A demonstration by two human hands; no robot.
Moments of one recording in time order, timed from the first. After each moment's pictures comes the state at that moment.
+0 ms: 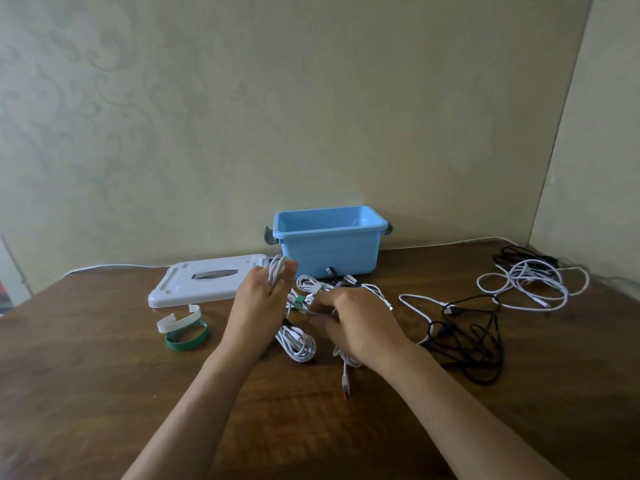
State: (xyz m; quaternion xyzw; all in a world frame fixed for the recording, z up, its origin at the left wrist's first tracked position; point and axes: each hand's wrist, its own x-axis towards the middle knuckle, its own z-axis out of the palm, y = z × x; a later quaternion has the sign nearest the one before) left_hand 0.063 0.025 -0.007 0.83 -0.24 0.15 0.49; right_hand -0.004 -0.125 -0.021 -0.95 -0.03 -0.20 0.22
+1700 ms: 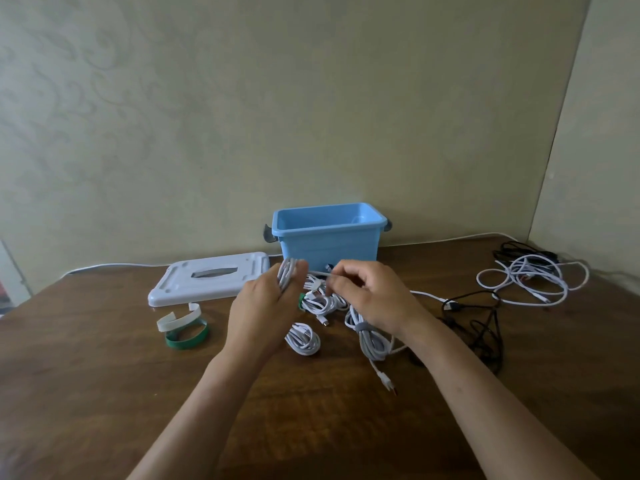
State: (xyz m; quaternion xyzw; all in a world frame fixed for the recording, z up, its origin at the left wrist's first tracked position) left_hand 0.045 0.018 -0.002 0.88 -0.21 0.18 0.39; right_hand -0.012 -0.151 0.003 -0.87 -0.06 -0.19 0.44
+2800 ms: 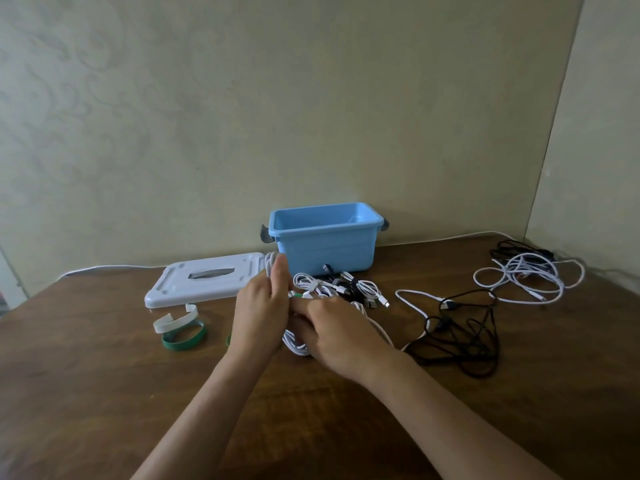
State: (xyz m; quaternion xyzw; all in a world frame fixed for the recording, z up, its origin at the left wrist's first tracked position) left_hand 0.051 0.012 -0.011 0.81 -0.21 0.21 0.52; right_hand -0.010 -0.104 -0.025 -0.94 -0.12 -0.18 0.28
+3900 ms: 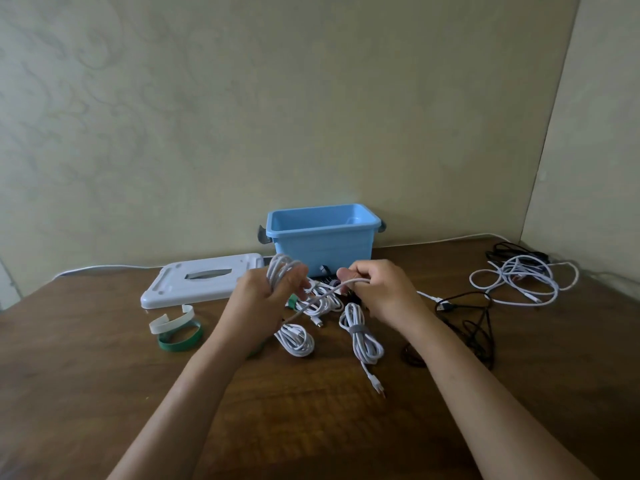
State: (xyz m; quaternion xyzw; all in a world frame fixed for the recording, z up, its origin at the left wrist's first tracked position) left_hand 0.050 0.027 0.004 0.80 -0.28 0.06 0.53; right_hand 0.000 -0.173 -0.004 -0.90 0.05 -0.21 0.39
